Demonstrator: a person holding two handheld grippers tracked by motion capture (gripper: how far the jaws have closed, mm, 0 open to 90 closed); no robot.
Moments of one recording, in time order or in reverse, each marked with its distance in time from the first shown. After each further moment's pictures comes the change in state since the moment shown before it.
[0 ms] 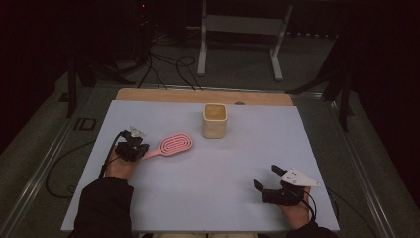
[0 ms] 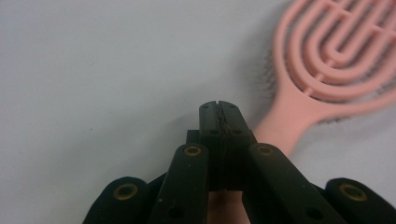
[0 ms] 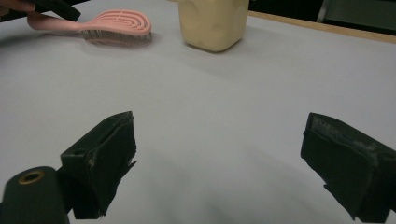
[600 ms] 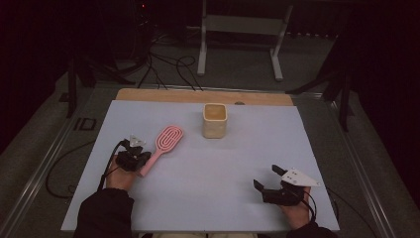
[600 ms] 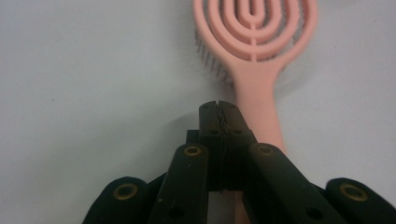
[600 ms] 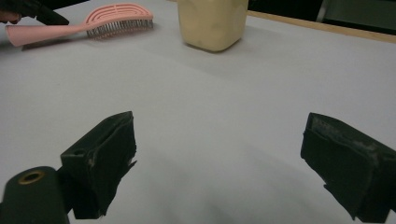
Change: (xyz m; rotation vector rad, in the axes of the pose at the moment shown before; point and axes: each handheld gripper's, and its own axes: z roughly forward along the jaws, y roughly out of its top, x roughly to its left) left arm -0.018 -0.021 -0.009 -0.032 -0.037 -0.027; right arm 0.000 0.000 0.000 0.001 -0.001 0.002
